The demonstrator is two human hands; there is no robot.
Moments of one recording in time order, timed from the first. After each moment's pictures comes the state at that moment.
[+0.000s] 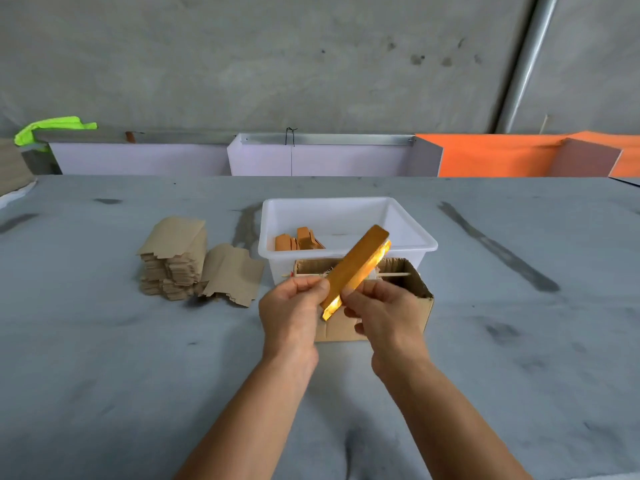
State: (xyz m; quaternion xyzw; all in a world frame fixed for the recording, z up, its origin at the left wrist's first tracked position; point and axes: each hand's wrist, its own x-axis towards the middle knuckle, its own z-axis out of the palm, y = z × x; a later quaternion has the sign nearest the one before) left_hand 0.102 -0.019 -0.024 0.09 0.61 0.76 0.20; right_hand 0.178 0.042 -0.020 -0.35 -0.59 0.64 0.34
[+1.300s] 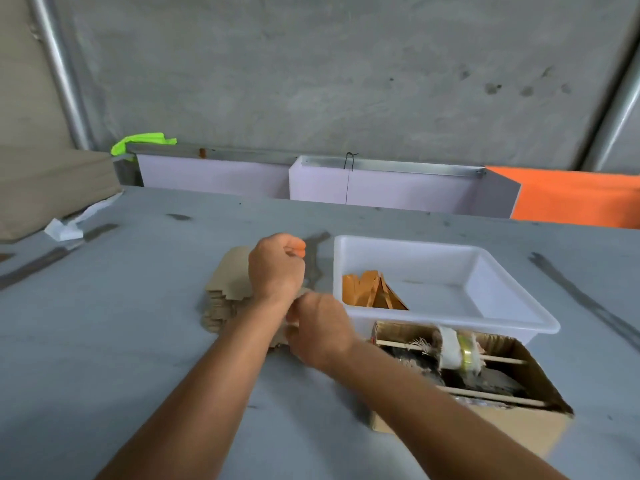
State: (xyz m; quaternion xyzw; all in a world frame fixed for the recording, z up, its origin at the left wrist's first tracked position) left_hand -0.098 -0.016 0.010 0.19 0.80 0.56 -0.10; right_hand -0.009 0.016 -0.011 -0.15 -0.97 0.15 0.11
